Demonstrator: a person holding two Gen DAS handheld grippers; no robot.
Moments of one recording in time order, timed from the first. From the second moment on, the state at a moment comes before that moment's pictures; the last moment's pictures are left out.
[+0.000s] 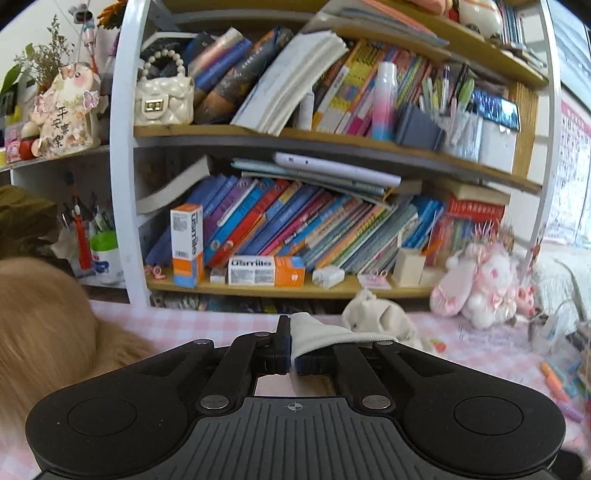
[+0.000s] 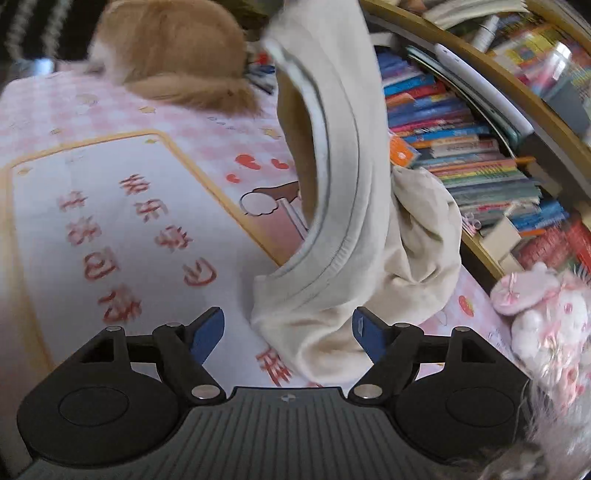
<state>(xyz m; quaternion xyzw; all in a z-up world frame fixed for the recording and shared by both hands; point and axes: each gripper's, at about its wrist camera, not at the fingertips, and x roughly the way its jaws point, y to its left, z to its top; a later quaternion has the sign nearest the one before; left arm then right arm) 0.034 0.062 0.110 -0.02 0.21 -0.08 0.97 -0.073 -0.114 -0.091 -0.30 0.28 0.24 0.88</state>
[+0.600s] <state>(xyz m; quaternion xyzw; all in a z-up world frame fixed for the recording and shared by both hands) 0.017 0.096 0.140 -0.01 0.21 -0.04 0.98 -0.068 -0.104 -0.103 -0.33 0.26 0.23 0.88</state>
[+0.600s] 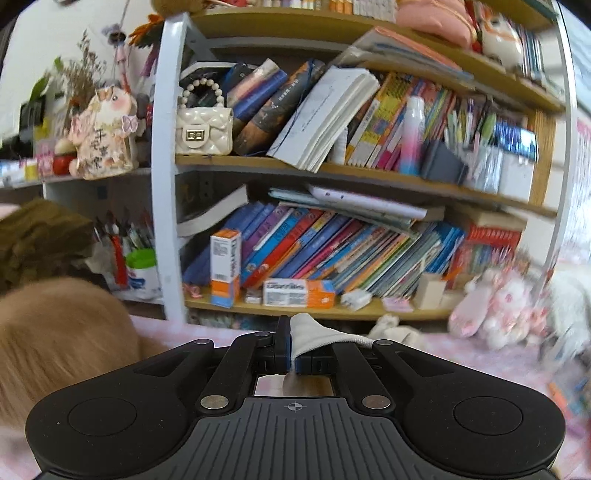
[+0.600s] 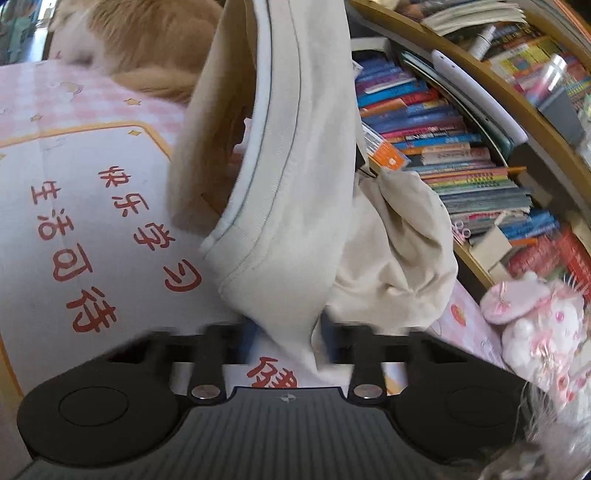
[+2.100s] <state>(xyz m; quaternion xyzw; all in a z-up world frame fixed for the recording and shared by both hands) 0.078 0.127 0.014 -0.07 0.39 -0.11 0.91 0.031 -0.240 0.002 -0.12 0.29 0.09 0.95</state>
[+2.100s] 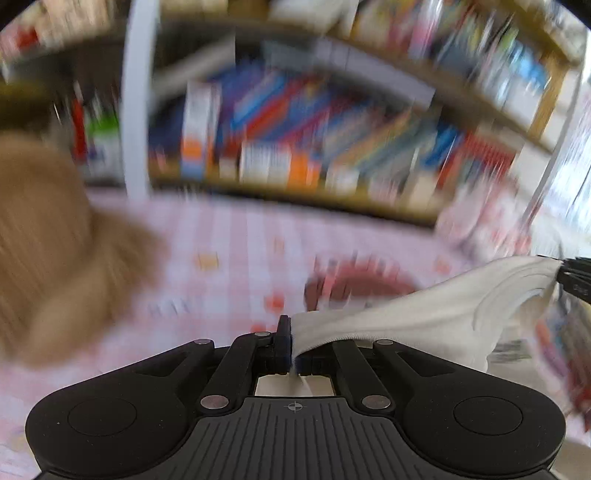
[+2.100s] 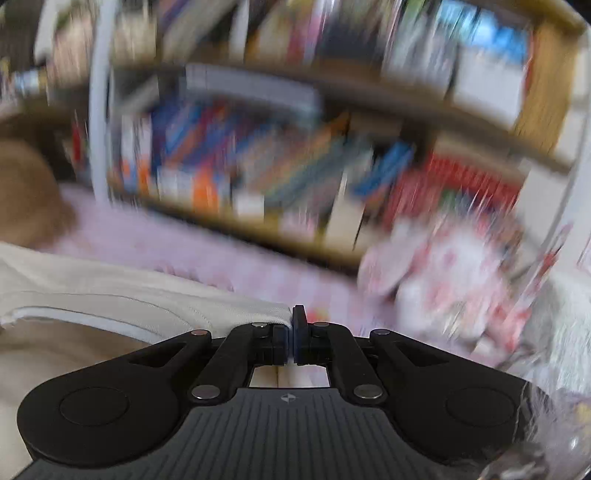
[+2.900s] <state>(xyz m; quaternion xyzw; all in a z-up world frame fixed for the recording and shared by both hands) 0.187 0.142 -0.030 0.02 0.39 -0.10 0.92 0.196 -0.236 -0.054 -0.14 0.35 0.06 0.92</state>
